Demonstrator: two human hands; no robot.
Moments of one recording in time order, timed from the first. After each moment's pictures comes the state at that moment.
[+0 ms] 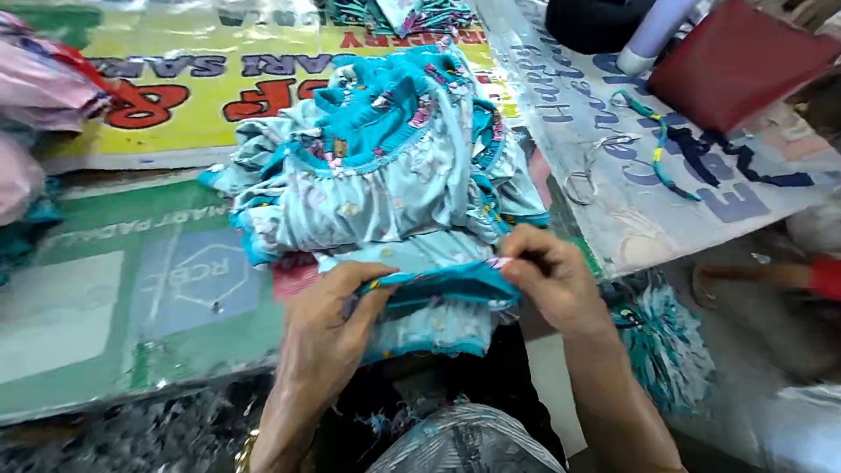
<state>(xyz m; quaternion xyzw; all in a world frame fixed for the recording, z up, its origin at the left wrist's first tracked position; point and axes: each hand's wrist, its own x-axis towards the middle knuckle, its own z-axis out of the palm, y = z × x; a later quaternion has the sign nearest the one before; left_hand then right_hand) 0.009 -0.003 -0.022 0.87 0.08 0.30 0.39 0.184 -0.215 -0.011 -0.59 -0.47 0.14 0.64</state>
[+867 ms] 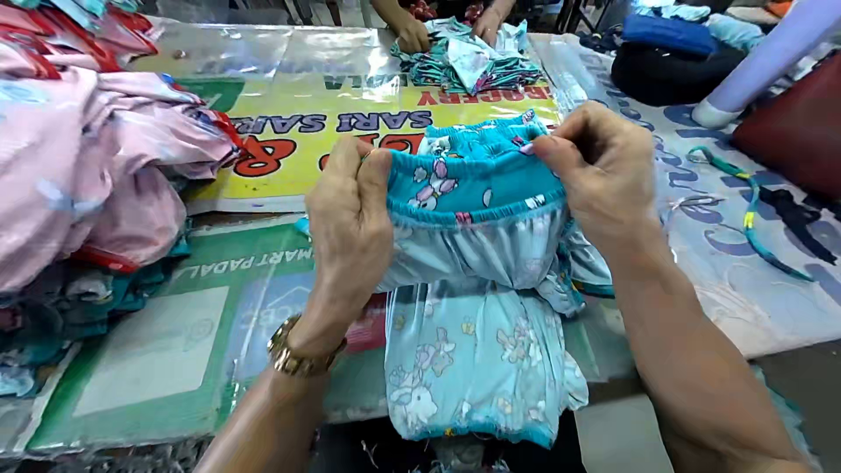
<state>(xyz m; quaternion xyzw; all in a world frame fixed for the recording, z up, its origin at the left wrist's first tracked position) 0.091 0.084 0.055 0.84 0.13 0.41 0.33 0.282 -0.091 0.071 -0.67 -0.49 -0.09 0.56</state>
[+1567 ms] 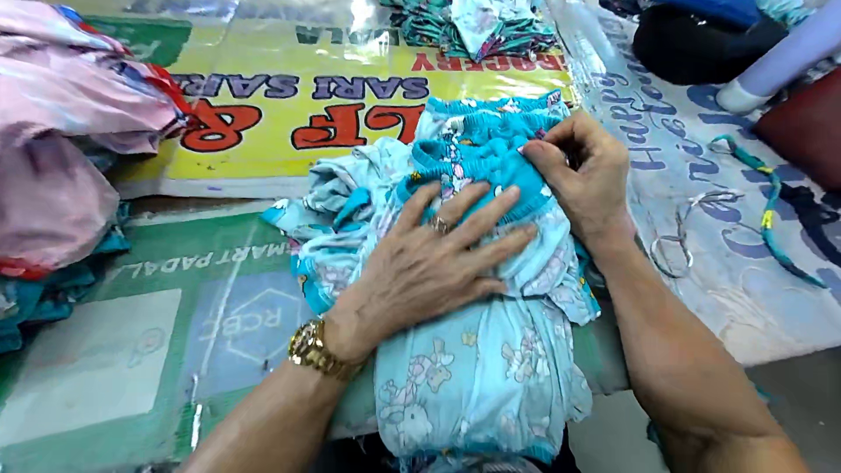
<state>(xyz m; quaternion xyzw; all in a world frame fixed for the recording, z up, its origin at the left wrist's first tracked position) 0.132 0.078 -0.005 0.94 -0.16 0.30 0.02 0.325 -0.068 0.015 -0.73 -0.48 -0.14 0.48</state>
